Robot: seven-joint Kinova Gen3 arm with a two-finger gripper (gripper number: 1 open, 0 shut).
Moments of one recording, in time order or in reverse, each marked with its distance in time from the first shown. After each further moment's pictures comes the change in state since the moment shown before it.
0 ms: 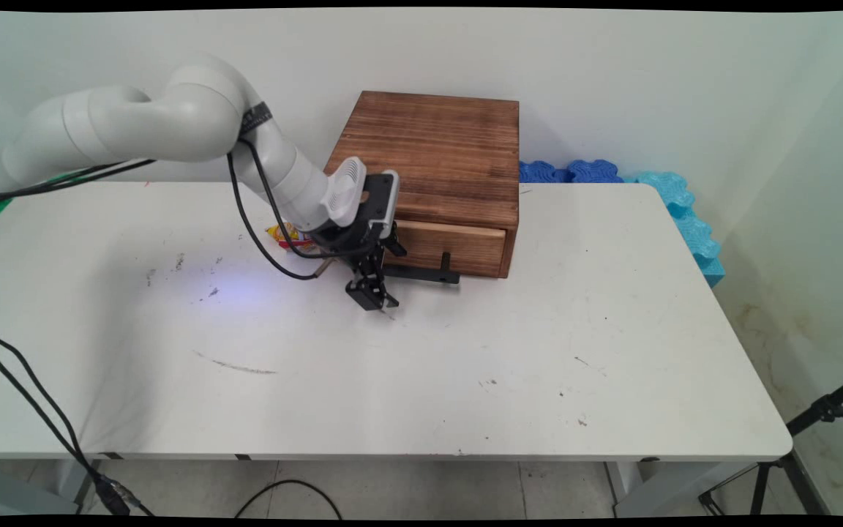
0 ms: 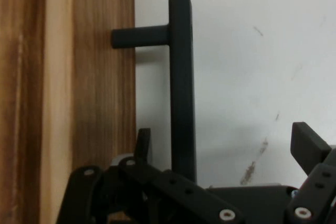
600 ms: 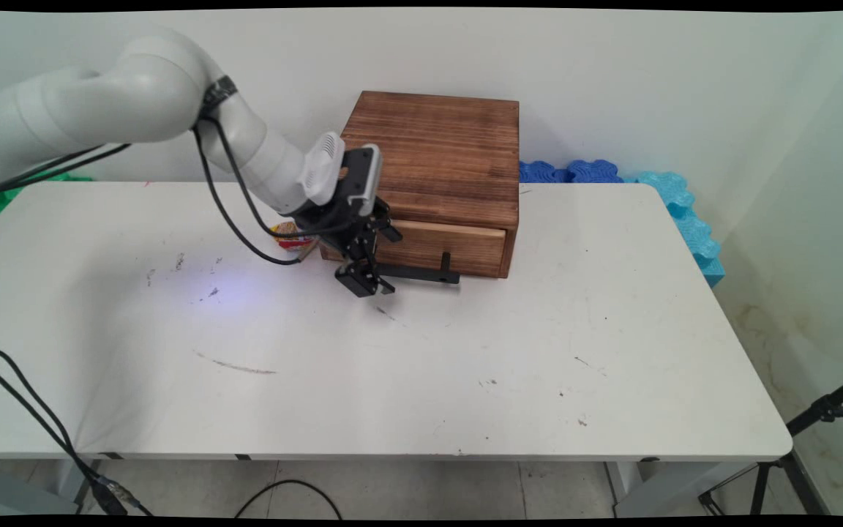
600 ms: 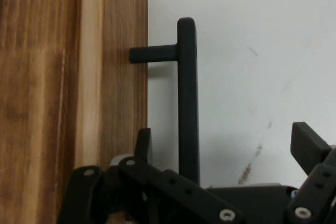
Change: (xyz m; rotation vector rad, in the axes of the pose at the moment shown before) arm -0.005 -0.001 -0.036 0.014 0.070 -0.012
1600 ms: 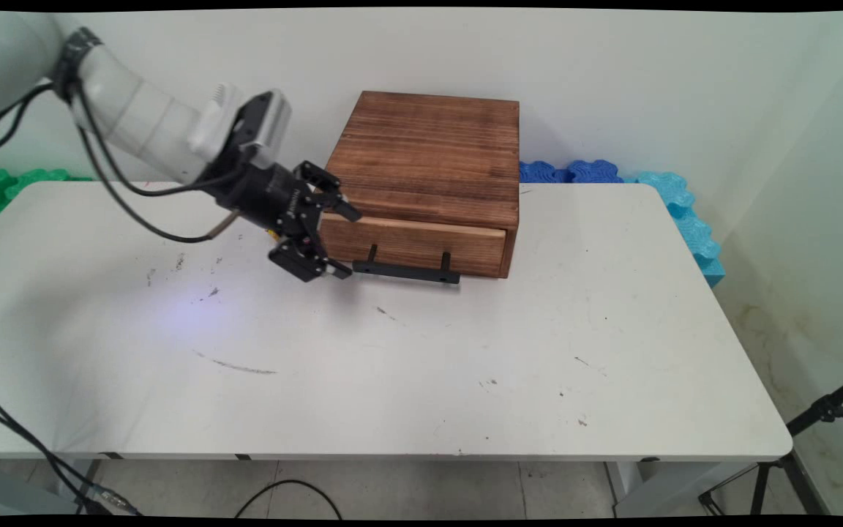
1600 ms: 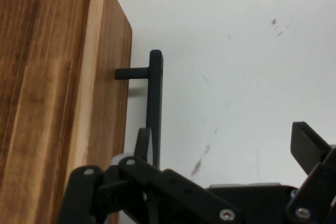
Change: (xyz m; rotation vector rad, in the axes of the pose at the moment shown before) arm -0.038 0.021 -0.096 -0.027 0.179 -0.061
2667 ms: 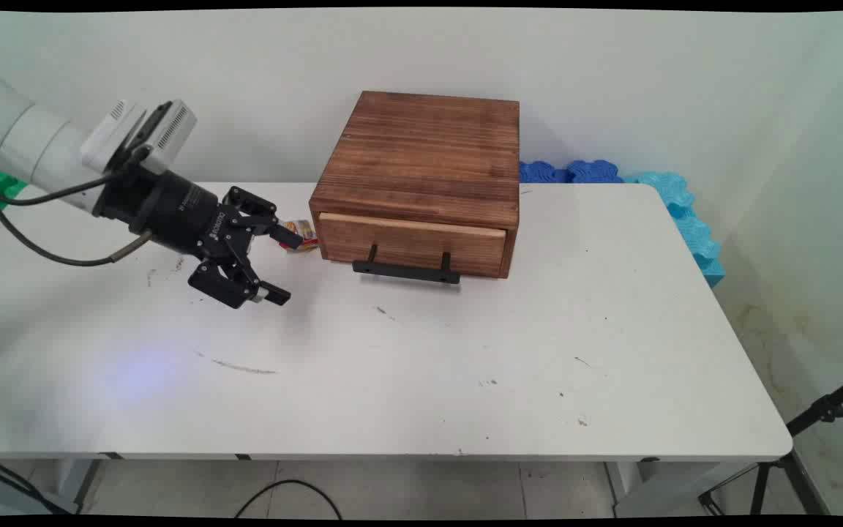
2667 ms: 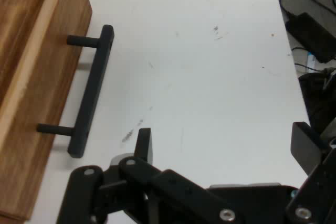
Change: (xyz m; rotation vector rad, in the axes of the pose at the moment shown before) arm -0.063 0.043 -0.057 -0.064 0.104 -0.192
